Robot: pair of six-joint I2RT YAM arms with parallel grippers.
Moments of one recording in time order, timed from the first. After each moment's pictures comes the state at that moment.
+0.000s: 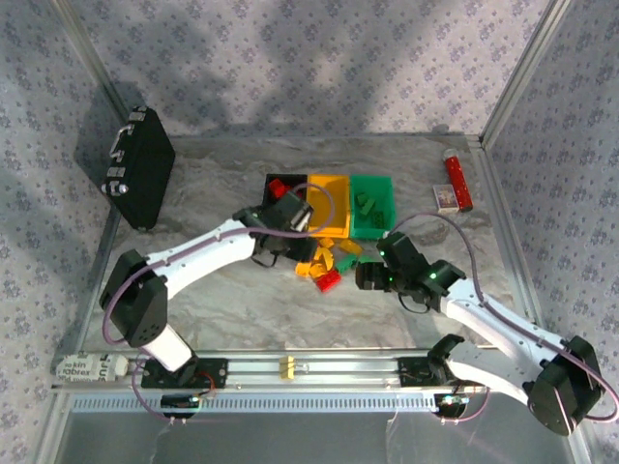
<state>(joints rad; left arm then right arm) -0.84 1.60 1.22 -0.71 -0.10 -0.37 0.67 0.99 0.67 -0.66 0.08 0.58</state>
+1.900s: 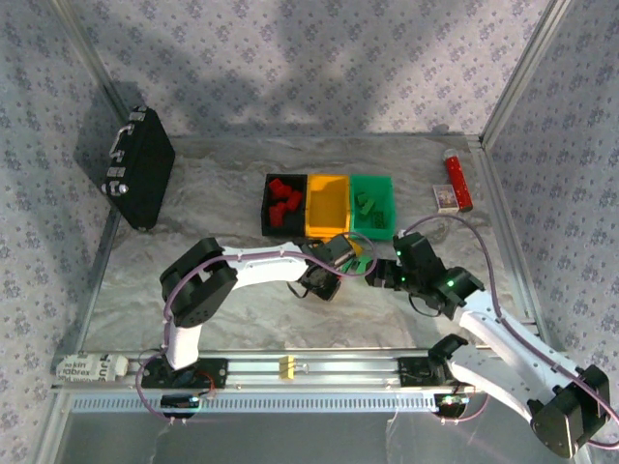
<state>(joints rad) -1.05 1.92 1.26 -0.66 -0.08 -0.41 0.58 0.85 0.65 -0.70 0.06 0.57</state>
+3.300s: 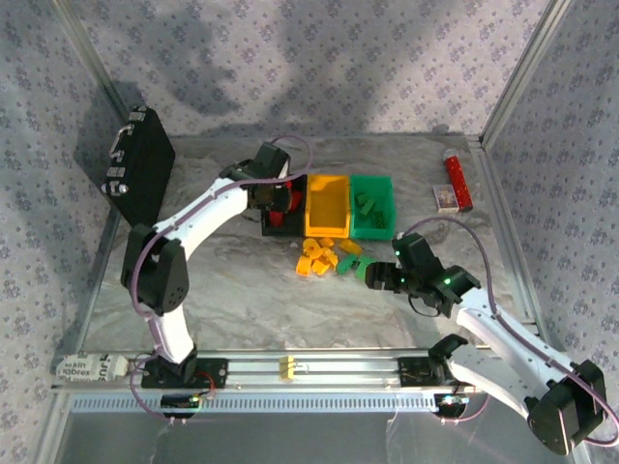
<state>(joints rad) -0.55 1.83 1.56 -0.77 -0.10 -0.28 0.57 0.88 0.63 -0.70 0.02 0.57</state>
